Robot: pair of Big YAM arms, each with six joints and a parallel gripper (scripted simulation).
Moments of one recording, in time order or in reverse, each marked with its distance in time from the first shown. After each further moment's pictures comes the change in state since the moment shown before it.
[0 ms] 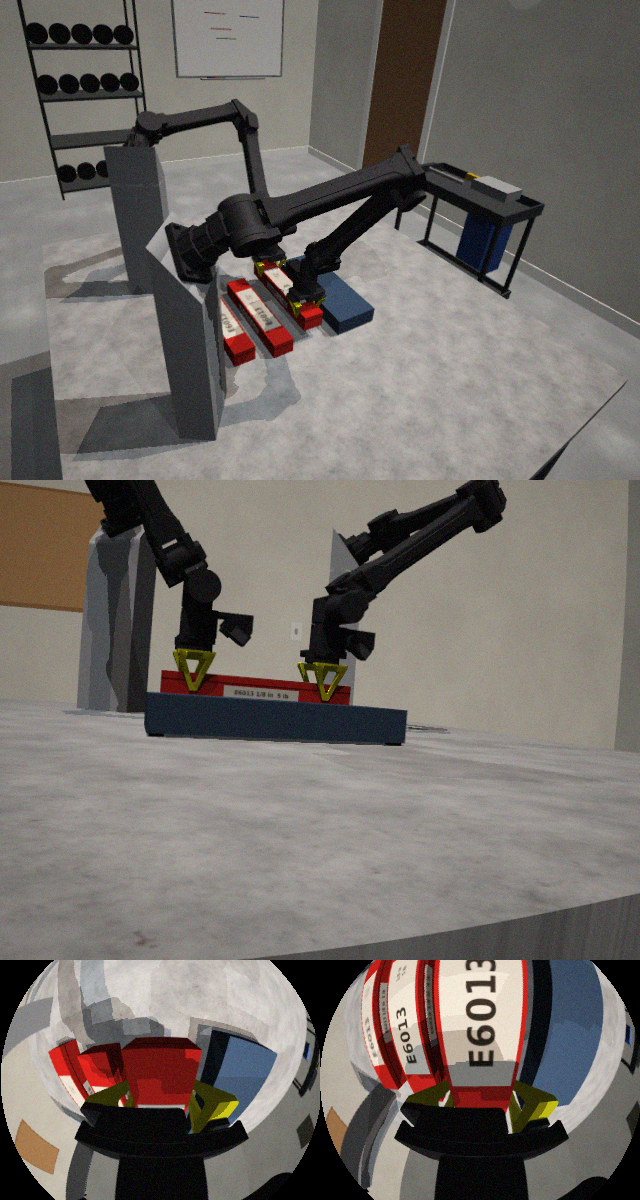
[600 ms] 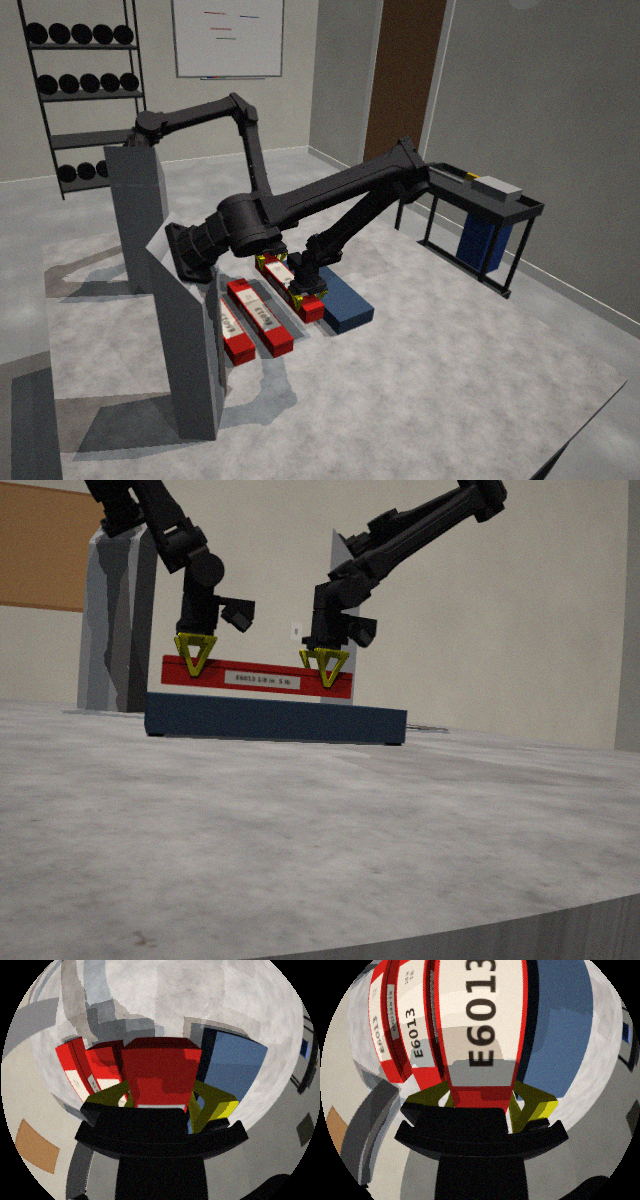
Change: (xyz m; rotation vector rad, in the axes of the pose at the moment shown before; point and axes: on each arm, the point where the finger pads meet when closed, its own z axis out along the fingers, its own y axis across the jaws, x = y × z) left arm 0.000 -0.004 -0.027 0.003 -0.001 0.004; right arm 0.000 -0.003 -0.027 0.003 0.001 0.004
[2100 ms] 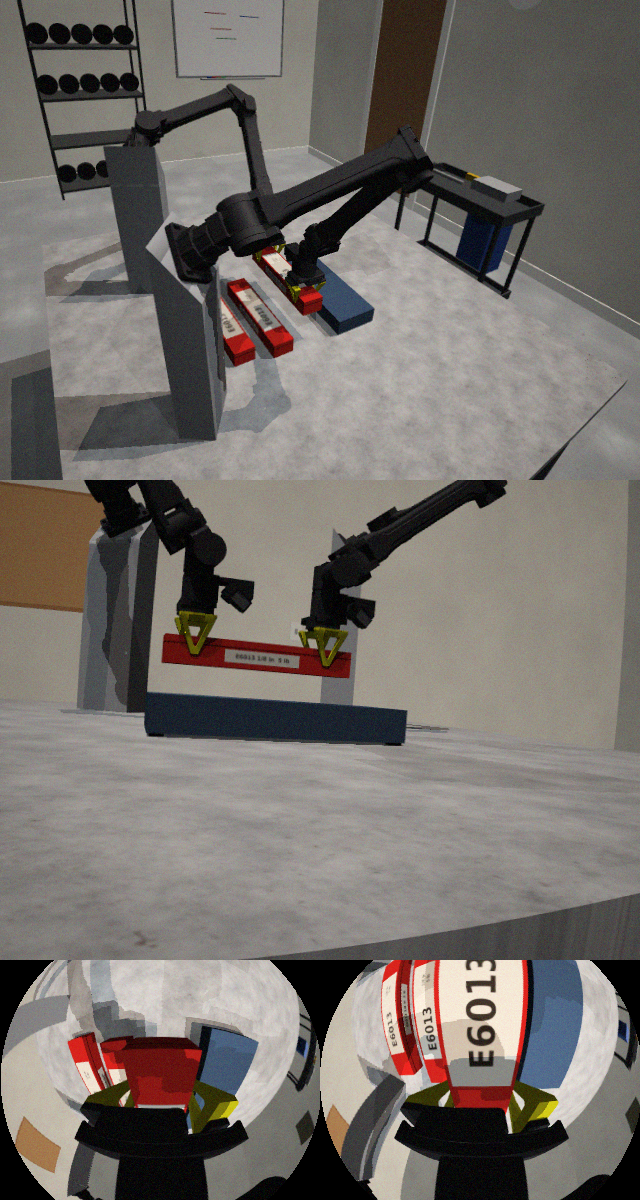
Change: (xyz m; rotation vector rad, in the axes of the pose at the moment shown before) left arm 0.001 0.013 -0.041 0.001 0.001 0.001; right arm 0.001 0.013 -0.039 0.004 -0.005 0.001
